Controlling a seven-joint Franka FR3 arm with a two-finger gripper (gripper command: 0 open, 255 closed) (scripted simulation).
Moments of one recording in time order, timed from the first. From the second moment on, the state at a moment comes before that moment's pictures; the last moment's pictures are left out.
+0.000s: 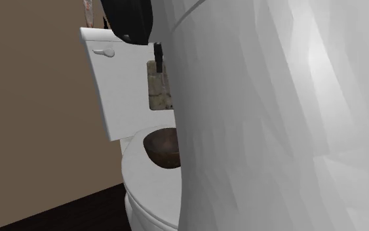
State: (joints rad) arm 0.01 0.52 -0.28 -0.89 0.15 1.39 -1.48
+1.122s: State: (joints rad) arm 0.15 0.00 -0.27 -1.41 0.00 1.40 -1.39
